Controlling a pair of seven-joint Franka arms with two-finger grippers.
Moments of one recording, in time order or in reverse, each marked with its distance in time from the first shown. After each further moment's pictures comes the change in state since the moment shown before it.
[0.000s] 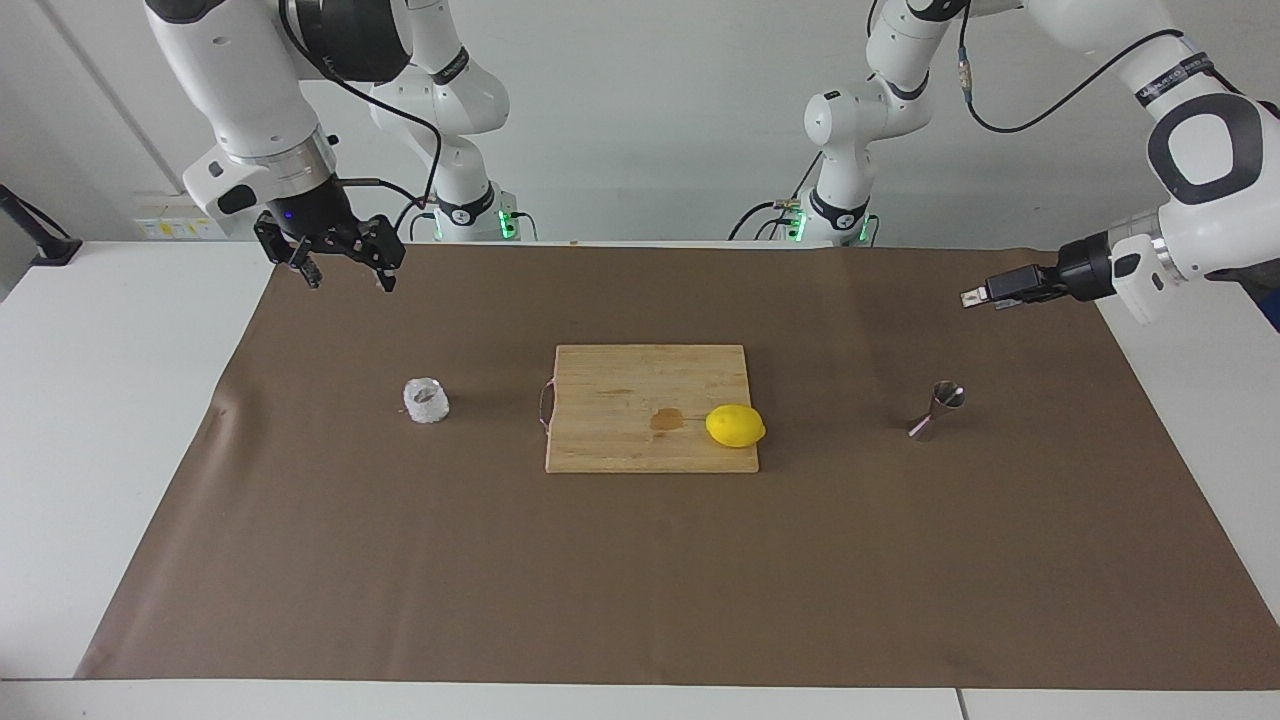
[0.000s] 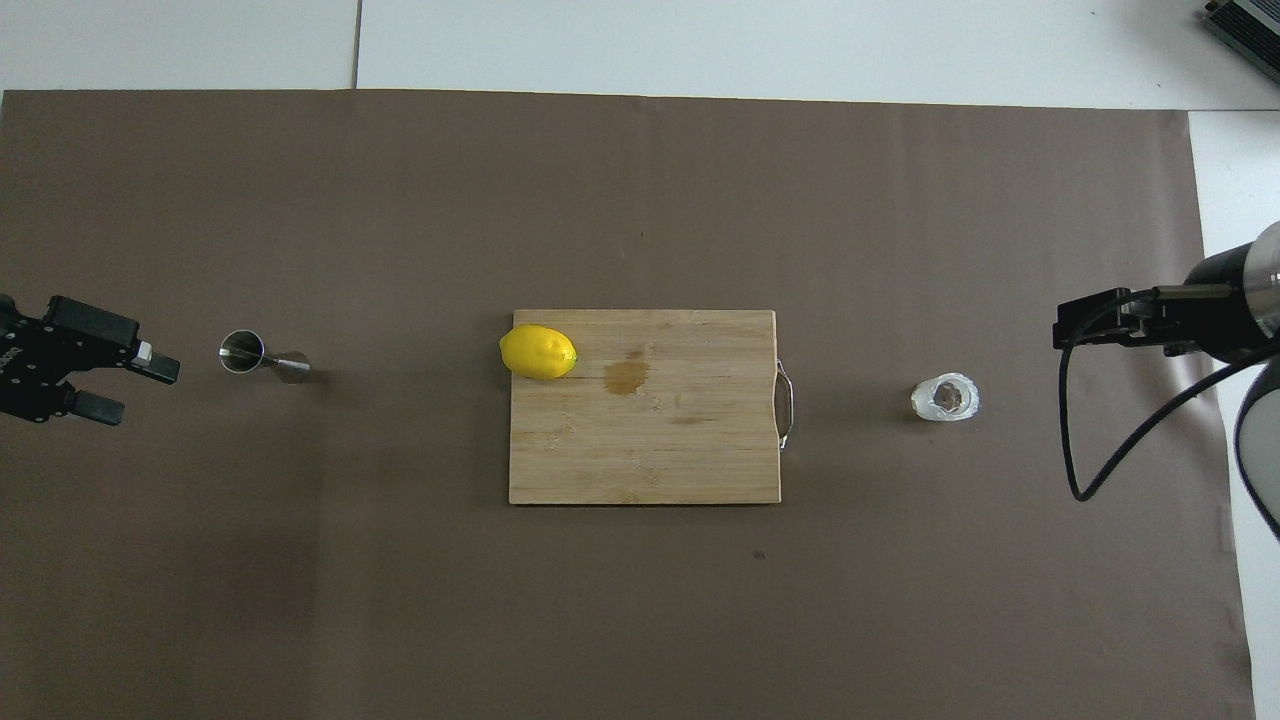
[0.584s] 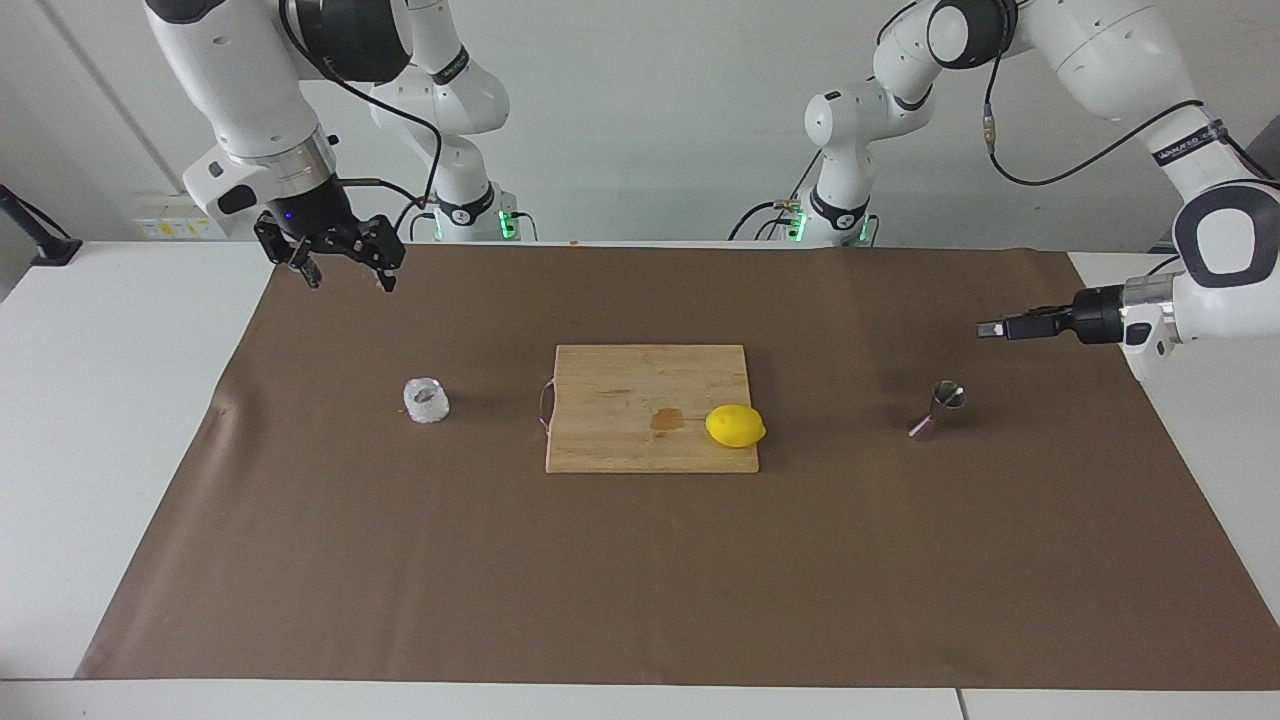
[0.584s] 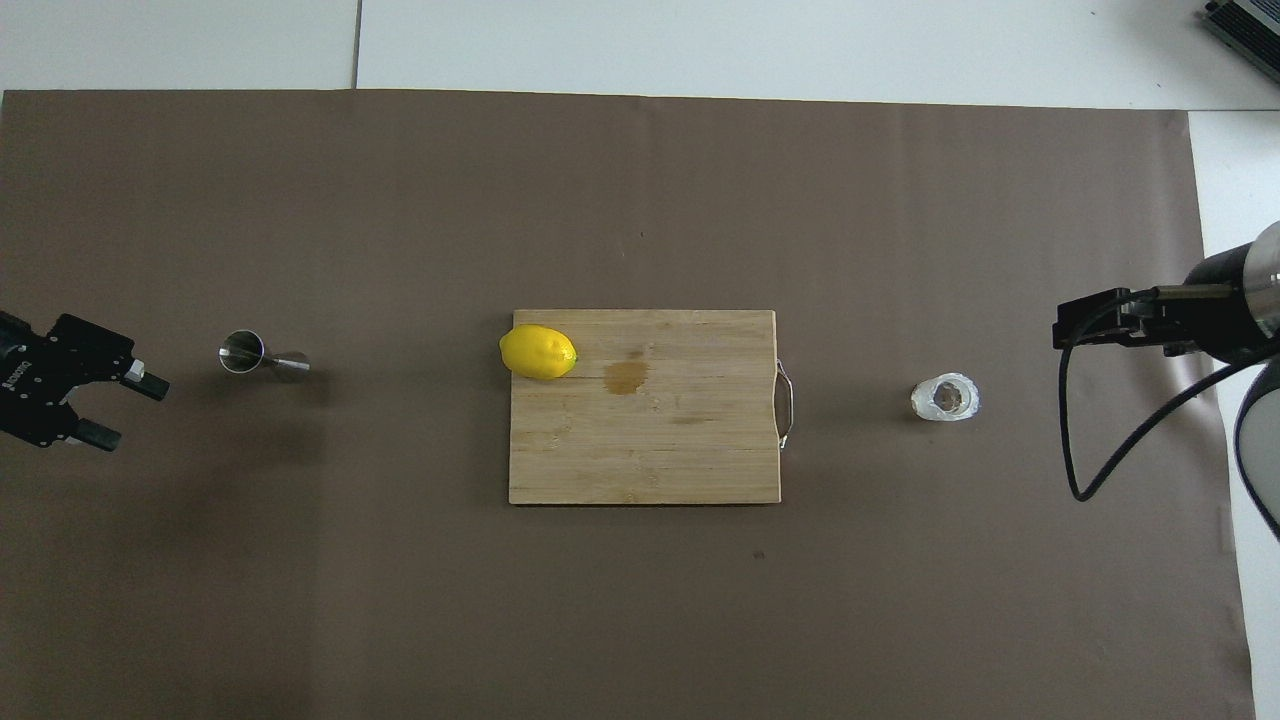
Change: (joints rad) left arm 0.001 0.208 0.116 0.087 -0.005 -0.133 0.003; right arm 0.000 0.000 0.000 0.000 0.000 0.000 0.000
